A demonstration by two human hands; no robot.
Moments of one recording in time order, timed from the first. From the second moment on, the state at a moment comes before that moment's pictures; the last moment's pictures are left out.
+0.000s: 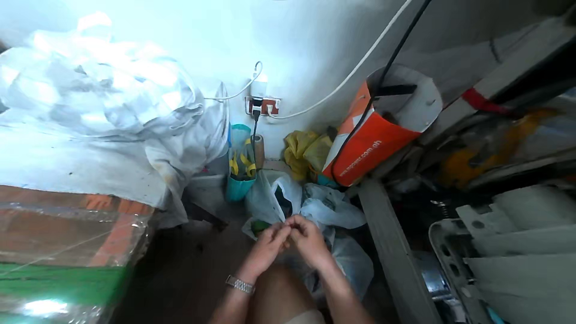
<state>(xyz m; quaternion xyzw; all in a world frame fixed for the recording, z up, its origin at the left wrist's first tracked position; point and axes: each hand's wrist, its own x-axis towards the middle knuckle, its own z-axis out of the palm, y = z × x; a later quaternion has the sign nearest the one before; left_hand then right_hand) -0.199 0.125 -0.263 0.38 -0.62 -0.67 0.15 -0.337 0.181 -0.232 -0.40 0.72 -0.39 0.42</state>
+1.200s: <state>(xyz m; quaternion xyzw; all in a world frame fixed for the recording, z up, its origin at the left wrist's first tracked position) -0.214 0.101 -0.252 0.45 -0.70 -0.48 0.28 -0.337 0.135 -0.220 -0.40 0.63 -0.46 0.49</state>
